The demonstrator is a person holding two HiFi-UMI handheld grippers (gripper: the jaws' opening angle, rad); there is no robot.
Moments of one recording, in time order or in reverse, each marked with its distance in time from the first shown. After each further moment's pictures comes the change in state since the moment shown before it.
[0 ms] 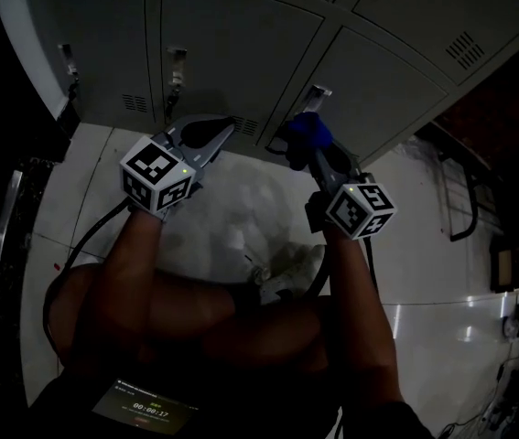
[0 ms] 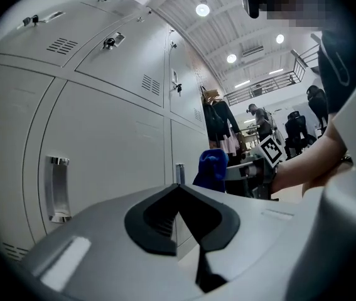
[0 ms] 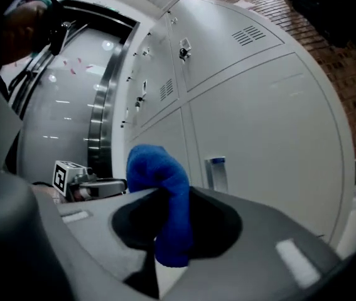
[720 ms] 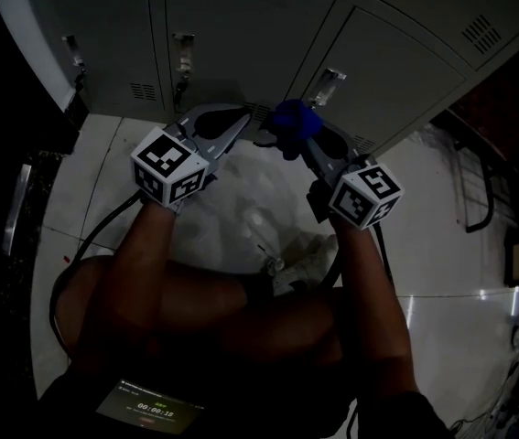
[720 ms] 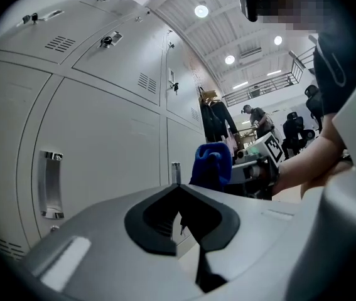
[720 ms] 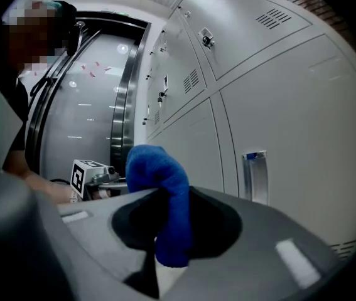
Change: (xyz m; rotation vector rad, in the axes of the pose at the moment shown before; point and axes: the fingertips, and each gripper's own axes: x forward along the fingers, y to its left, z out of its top) left arm 0.006 -0.011 -0.005 0.003 -0.008 -0.020; right arm 0.018 0.047 -0.007 -0.038 0.020 0.199
